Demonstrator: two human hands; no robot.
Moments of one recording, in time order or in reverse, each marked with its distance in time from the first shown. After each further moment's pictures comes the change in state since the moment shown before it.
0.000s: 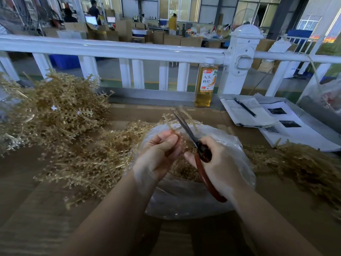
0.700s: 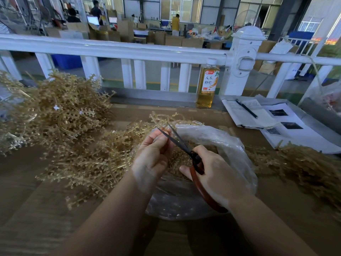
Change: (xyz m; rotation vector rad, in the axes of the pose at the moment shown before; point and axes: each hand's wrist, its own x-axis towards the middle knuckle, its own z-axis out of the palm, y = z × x) left_hand 0.003 0.004 -0.002 -0.082 0.131 0.096; right_hand -0.004 0.013 0.011 -0.177 -0.151 -0.118
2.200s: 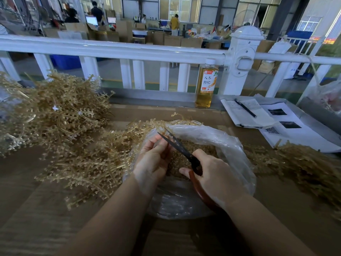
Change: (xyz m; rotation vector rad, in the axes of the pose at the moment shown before) left_hand 0.011 -0.015 -0.013 0.033 0.012 0.008; right_hand 0.000 0.008 0.008 -0.158 0.005 -0.018
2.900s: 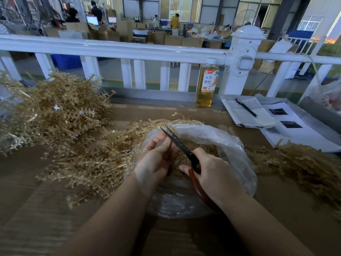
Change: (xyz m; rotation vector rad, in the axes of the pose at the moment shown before) left_hand -0.001 0.000 -0.001 -0.005 -0.046 -0.045; right_hand 0.001 -0.001 0.008 -0.048 0.103 -0.033
